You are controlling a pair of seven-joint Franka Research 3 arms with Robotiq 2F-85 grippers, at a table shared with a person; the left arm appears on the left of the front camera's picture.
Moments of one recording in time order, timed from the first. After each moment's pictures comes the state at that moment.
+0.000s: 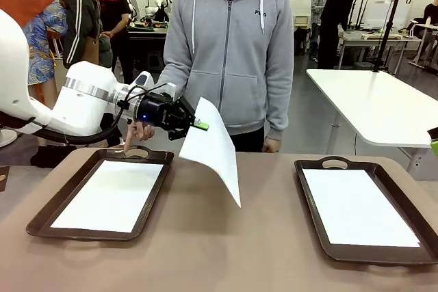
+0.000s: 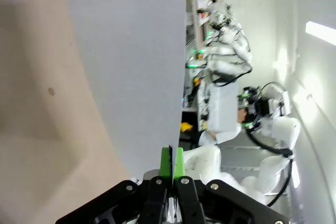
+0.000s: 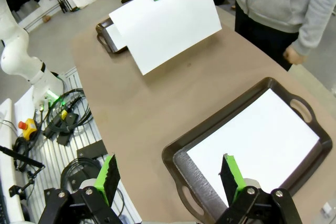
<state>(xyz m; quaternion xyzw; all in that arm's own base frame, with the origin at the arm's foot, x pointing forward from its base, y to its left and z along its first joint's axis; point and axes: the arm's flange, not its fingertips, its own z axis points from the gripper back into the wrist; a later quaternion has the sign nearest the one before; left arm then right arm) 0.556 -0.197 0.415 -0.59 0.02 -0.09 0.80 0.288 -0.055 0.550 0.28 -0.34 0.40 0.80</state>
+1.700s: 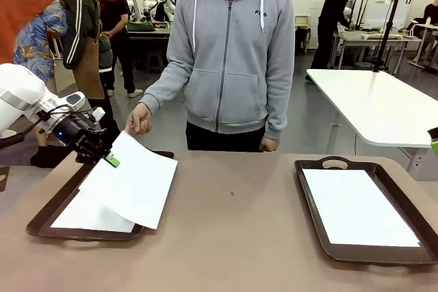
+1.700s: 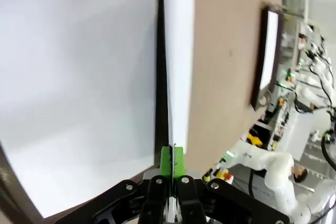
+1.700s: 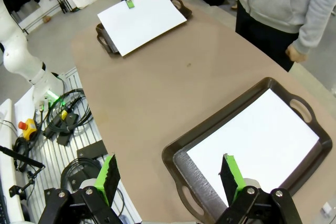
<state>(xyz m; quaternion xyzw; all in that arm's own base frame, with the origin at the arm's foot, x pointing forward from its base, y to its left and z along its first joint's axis) 0.539 0.019 0.370 -0.38 0.04 0.00 0.92 0.288 -0.056 0.550 0.28 -0.34 0.40 0.80</state>
